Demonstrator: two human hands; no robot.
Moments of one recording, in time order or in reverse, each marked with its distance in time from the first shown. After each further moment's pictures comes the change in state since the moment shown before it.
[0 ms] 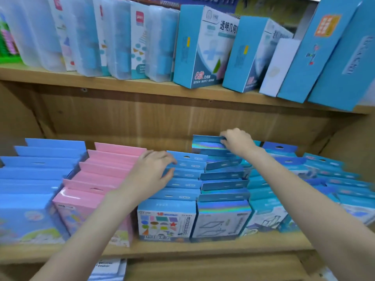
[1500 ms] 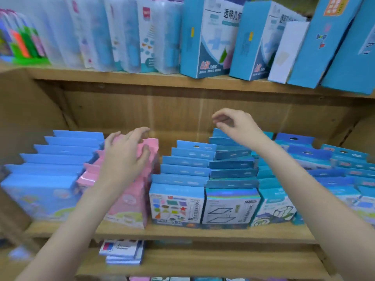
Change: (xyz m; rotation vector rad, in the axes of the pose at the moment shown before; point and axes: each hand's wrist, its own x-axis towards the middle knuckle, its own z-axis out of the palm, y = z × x) left_hand -0.041 -0.018 -0.046 0.063 0.293 -0.225; right_hand -0.047 -0.050 -0.045 0.668 0.169 -0.213
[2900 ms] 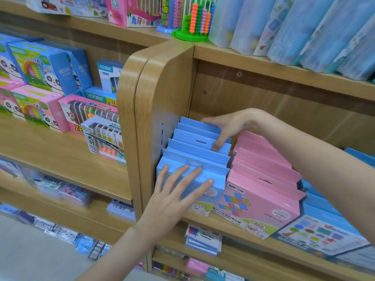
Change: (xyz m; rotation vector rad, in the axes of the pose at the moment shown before) left_hand -0.147 -0.179 -0.054 0.348 -0.107 0.187; right_hand 0.150 -0.213 0.236 -0.239 -1.127 -0.042
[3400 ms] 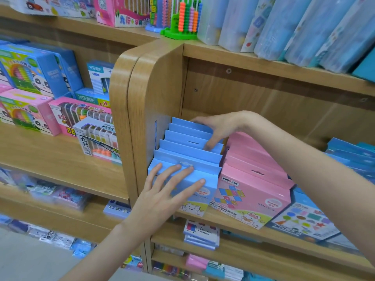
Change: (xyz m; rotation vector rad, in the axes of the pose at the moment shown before) left_hand -0.008 -0.016 -0.007 0.033 0.072 0.099; right_hand -0.013 -0.008 0.015 -0.051 0.108 0.004
